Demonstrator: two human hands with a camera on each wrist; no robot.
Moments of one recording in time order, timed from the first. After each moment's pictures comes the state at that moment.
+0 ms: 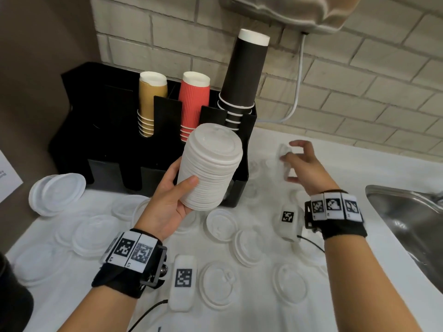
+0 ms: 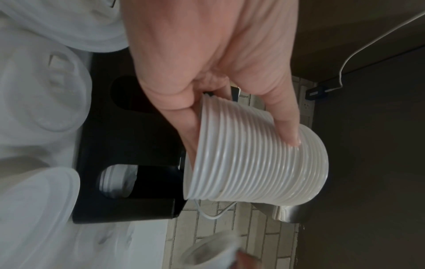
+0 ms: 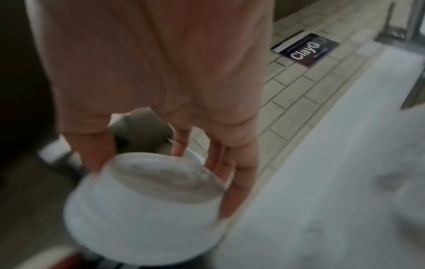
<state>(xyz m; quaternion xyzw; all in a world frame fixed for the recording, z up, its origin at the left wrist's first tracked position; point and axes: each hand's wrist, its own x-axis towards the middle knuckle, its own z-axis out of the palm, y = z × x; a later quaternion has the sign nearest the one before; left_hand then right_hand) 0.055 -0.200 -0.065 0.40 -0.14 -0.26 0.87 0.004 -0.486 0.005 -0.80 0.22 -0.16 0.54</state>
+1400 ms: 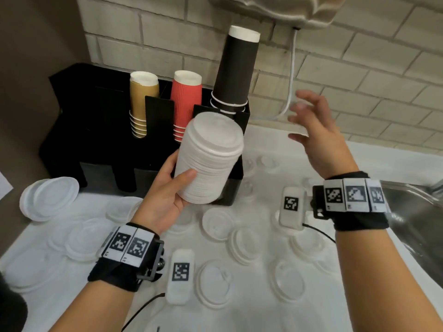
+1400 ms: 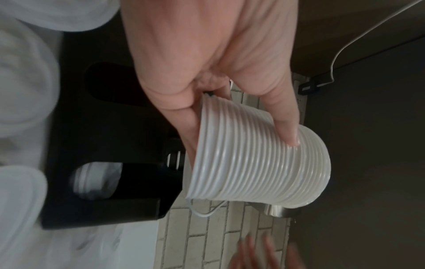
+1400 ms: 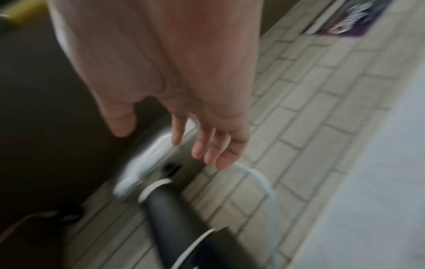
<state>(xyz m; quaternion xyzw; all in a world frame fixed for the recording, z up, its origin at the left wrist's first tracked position) 0.059 -0.207 -0.050 0.41 -0.17 -0.24 0.86 -0.014 -0.448 0.077 -0.78 0.07 -0.27 0.56</state>
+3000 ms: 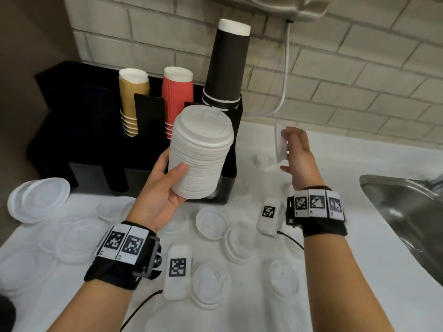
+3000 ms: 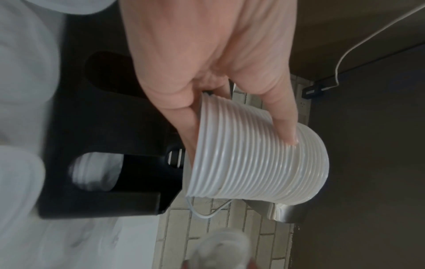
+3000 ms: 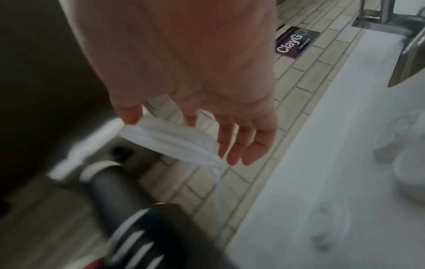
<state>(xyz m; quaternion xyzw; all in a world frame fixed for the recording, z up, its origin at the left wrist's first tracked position) 0.057 -0.217 -0.048 0.40 -0.15 -0.24 0.87 0.002 -0.470 0.014 -0.73 0.24 -0.25 0.58</state>
